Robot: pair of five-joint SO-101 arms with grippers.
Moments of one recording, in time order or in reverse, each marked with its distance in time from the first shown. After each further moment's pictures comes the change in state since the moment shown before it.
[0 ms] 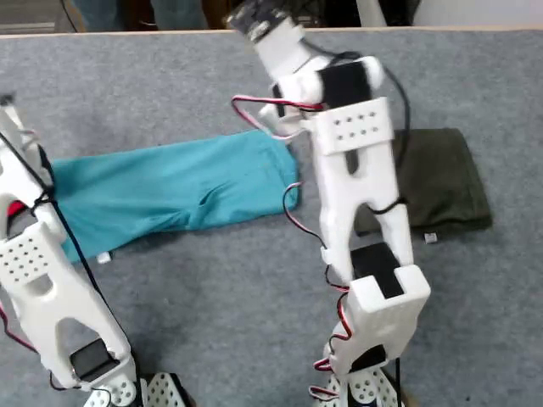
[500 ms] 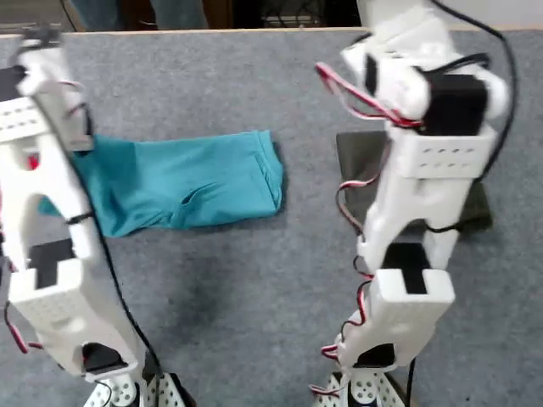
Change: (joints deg) left arm 20.4 -30.5 18.5 0.2 3.1; right arm 16.8 0.0 -22.9 0.0 0.0
